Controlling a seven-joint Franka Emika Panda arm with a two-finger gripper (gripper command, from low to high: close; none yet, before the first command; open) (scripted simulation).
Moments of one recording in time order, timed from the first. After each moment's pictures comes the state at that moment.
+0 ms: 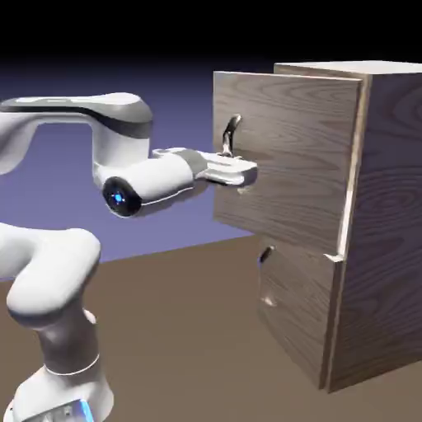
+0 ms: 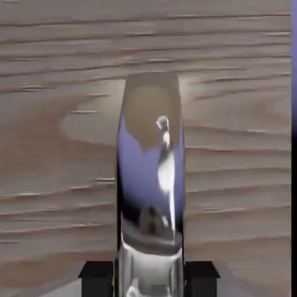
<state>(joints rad) -0.47 -1.22 0.09 -2.96 1.76 2.11 2.16</state>
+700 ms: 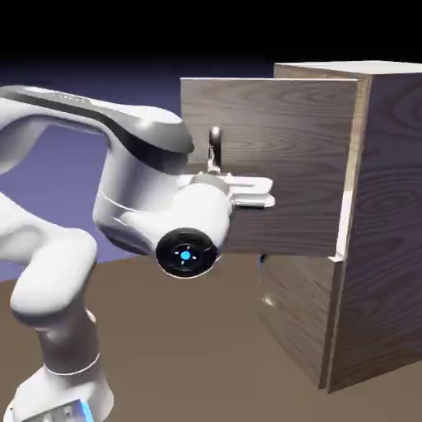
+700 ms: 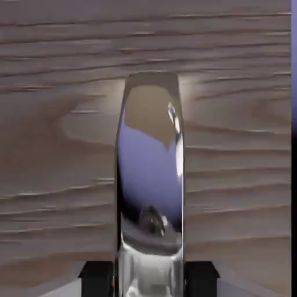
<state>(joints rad) -0.32 -0.70 -0.66 -2.56 1.04 1.32 1.98</state>
